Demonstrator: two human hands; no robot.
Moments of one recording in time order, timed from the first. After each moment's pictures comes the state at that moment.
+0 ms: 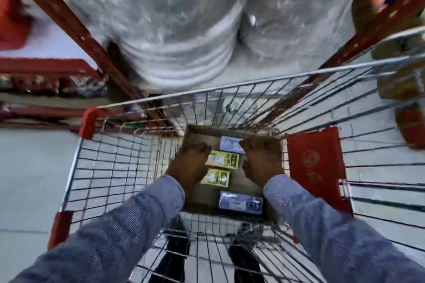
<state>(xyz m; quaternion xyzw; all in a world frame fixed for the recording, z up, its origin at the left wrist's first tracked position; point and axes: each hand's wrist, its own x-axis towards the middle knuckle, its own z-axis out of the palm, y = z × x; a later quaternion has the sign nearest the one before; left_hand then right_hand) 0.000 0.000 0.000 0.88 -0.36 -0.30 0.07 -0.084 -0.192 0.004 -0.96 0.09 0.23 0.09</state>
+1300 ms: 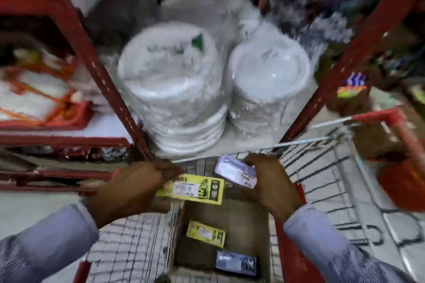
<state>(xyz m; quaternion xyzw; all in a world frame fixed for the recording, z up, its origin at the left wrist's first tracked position) 0.052 0.067 0.272 0.85 -0.53 -0.08 0.05 -0.057 -0.205 0.224 -0.95 0.08 -0.03 0.29</state>
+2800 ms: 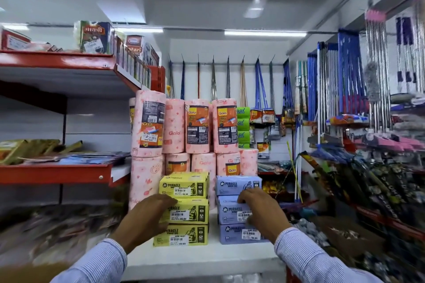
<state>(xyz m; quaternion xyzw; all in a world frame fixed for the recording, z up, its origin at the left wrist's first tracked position) 0.185 0.000 0.654 0.86 -0.42 0.28 0.11 0.060 -0.278 0.656 -0.95 0.06 -0.31 0.00</state>
